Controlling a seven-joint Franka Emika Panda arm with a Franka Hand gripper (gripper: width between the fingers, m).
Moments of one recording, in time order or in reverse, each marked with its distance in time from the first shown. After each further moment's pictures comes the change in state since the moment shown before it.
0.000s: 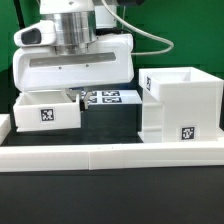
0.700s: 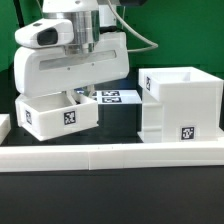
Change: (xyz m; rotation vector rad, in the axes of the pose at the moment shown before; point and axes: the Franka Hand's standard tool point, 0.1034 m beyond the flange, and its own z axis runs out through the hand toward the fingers) arm 0.010 -0.001 -0.003 -0.025 -0.021 -0.604
